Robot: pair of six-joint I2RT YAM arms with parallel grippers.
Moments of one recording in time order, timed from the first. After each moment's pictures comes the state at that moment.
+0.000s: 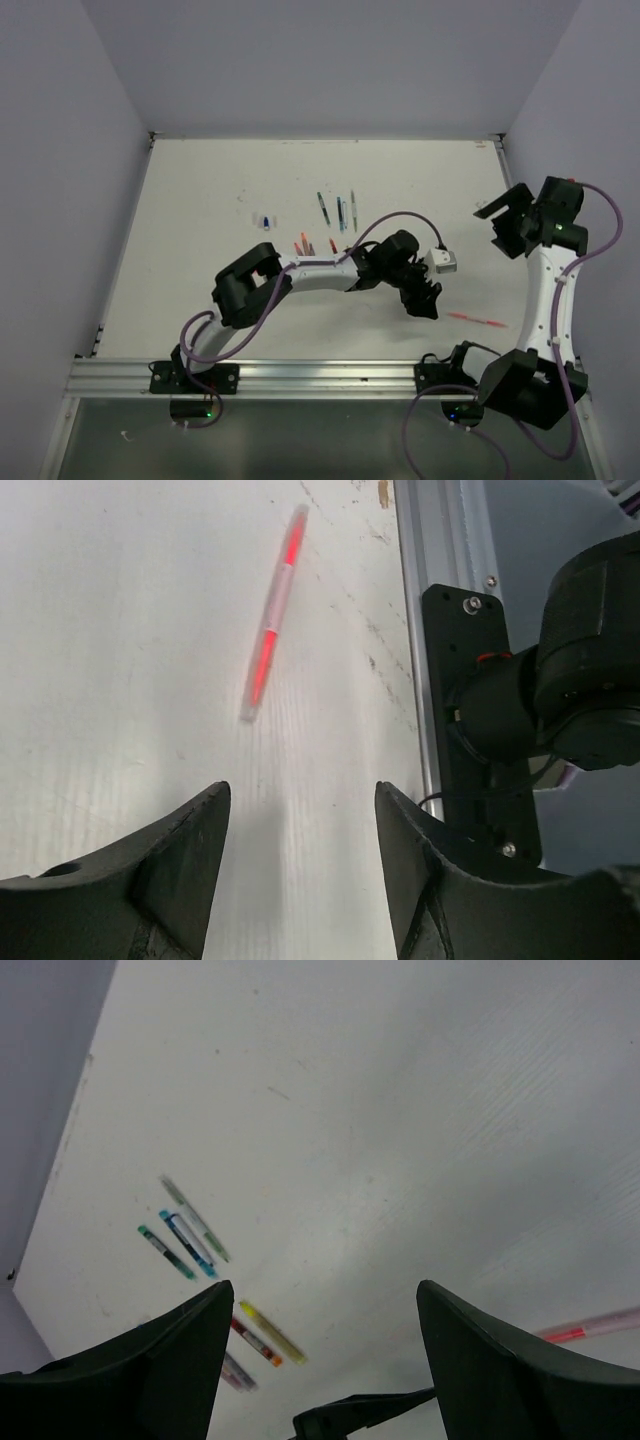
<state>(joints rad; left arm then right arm) -1.12 2.18 1.54 0.08 0.61 -0.11 -0.39 1.12 1.11 -0.87 -0.18 0.67</state>
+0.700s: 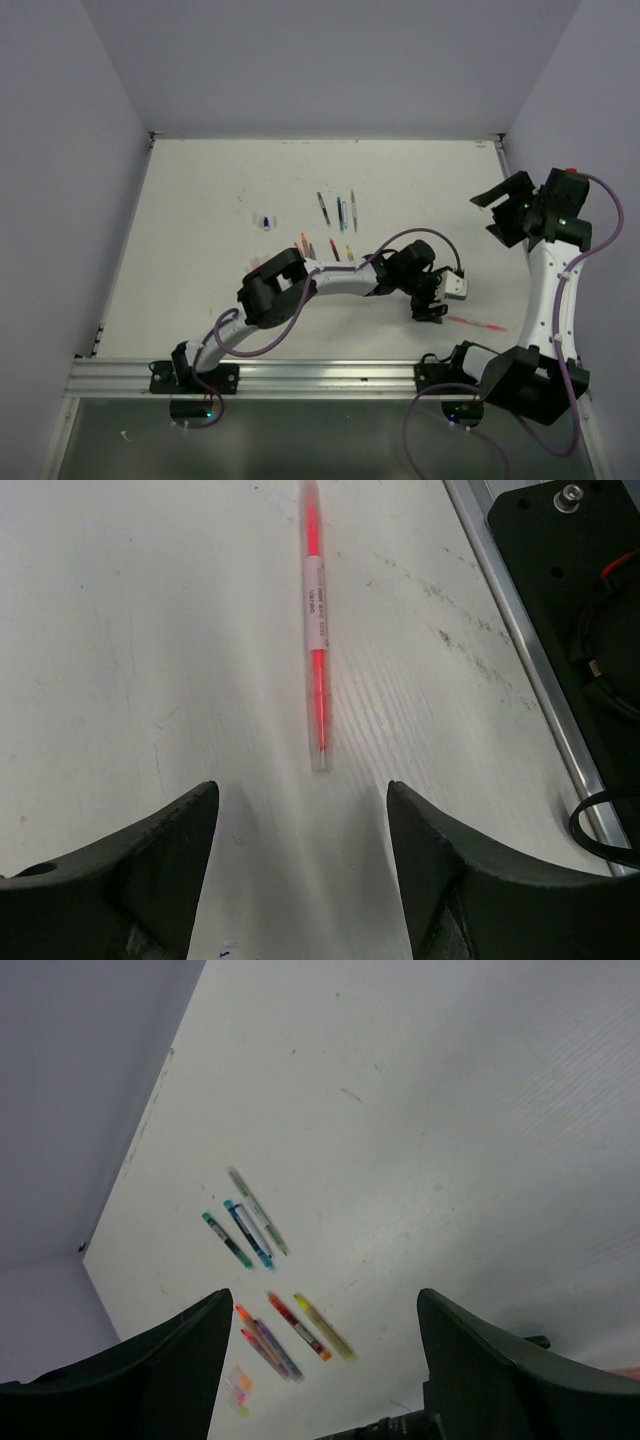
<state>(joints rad) -1.15 2.38 1.74 0.03 0.59 0.35 -0.39 1.15 1.21 -0.83 -0.31 0.71</state>
